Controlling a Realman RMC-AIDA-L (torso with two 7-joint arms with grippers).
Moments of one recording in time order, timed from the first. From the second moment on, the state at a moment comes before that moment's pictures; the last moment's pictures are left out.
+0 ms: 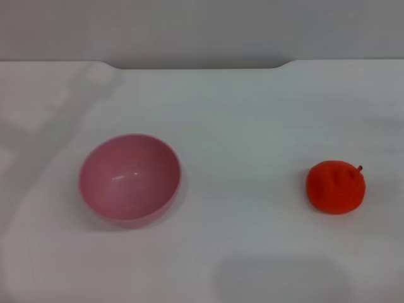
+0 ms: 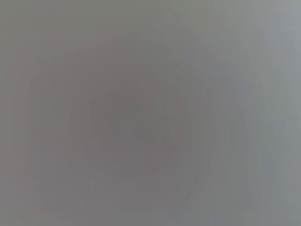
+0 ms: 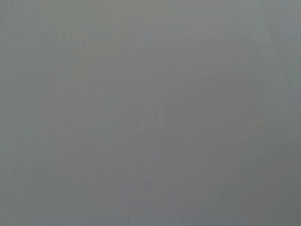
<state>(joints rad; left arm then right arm) -0.49 -1.89 1.55 0.47 0.11 1.23 -1.07 0.53 2.07 -0.65 -0.11 -0.33 -1.21 0.30</state>
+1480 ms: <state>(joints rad) -0.73 -2.05 1.20 1.36 2.79 1.66 -2.57 0.54 2.08 -0.68 -0.10 -0.34 -1.18 0.32</state>
